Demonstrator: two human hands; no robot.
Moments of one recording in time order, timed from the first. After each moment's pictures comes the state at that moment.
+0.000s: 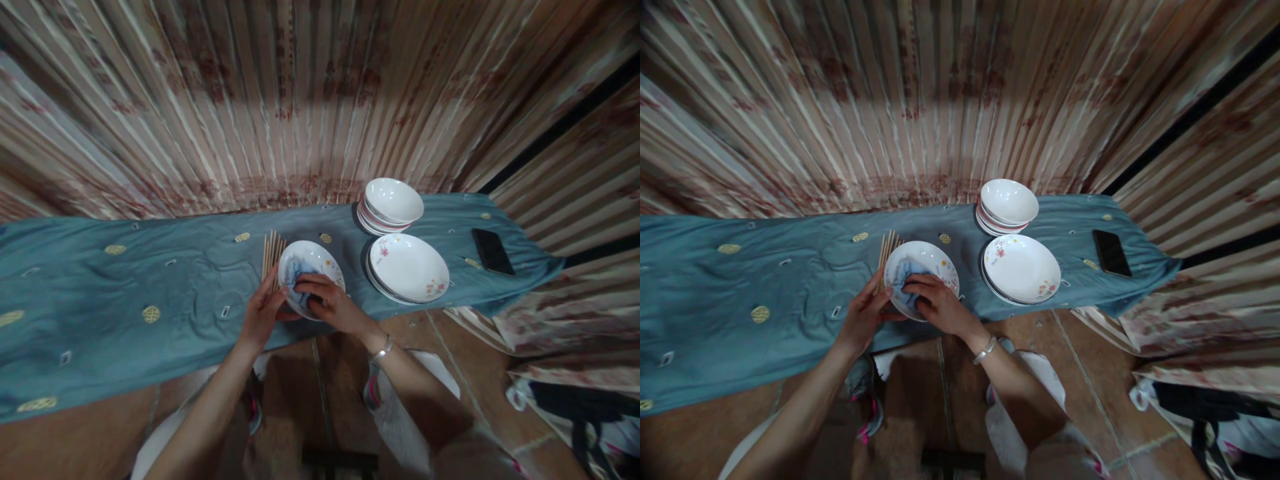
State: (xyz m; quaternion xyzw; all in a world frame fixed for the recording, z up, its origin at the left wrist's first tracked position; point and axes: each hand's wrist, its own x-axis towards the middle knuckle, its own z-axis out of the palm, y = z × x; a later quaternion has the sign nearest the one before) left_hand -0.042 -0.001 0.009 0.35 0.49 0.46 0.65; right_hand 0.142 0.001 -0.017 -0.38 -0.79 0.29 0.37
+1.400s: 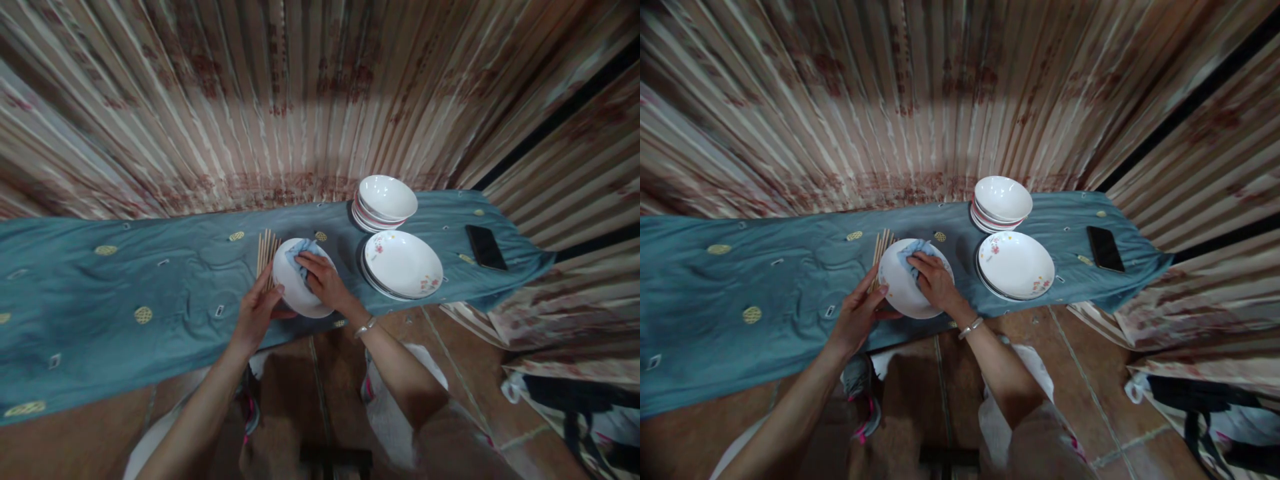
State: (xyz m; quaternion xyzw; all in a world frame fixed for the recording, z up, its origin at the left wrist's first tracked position) left_hand -0.040 -0.001 0.009 0.36 0.49 0.47 0.64; right_hand 0.145 0.041 -0.047 -0.47 -0.78 0.21 0.37
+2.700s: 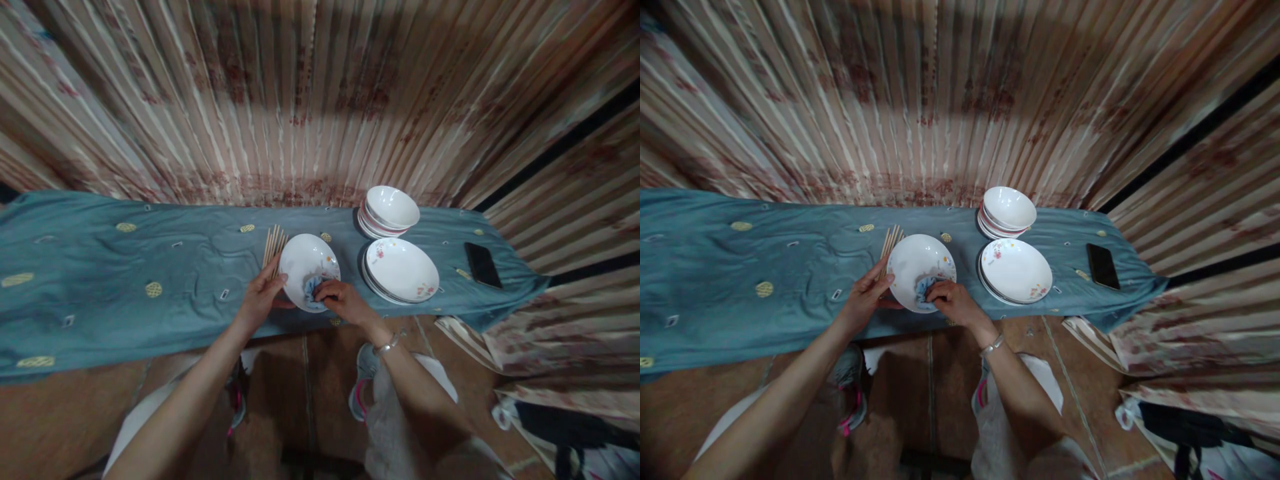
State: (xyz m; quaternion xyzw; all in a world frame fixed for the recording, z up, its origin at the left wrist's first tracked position) left_hand -0.041 -0.002 0.007 0.37 0.48 0.48 0.63; right_hand 0.177 -0.006 -0.037 -0.42 -0.77 0.35 0.32
